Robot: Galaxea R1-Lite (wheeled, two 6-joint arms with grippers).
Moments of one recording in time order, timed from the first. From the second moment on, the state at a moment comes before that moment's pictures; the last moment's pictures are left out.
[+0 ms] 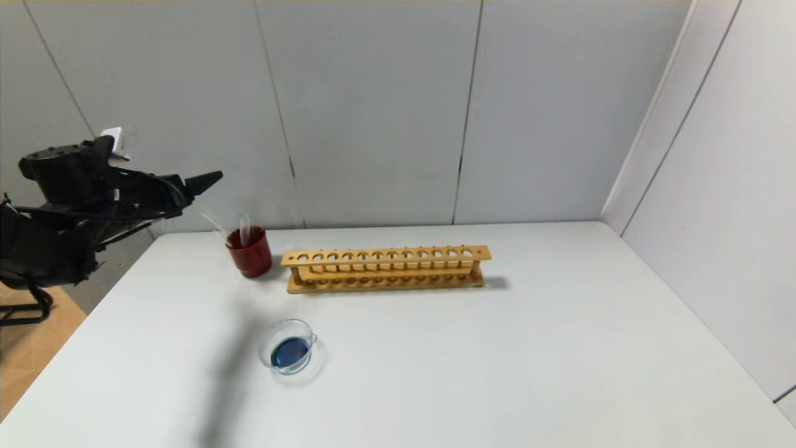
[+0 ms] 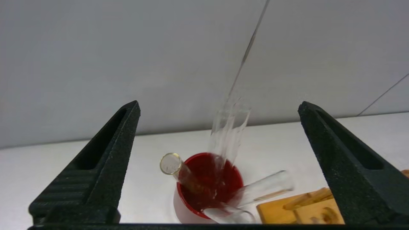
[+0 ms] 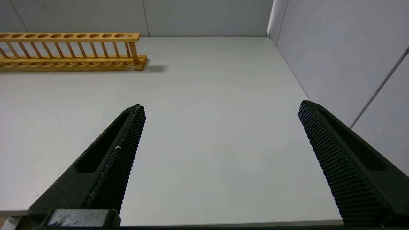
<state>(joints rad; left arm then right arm) 0.23 2.05 -1.11 -0.94 -0.50 -0.18 0.00 0.00 0.00 -0.01 0.00 0.00</state>
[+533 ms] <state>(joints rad) 0.24 1.42 -0.83 -0.74 -0.44 -0.17 0.00 0.00 0.00 -0.01 0.00 0.00</state>
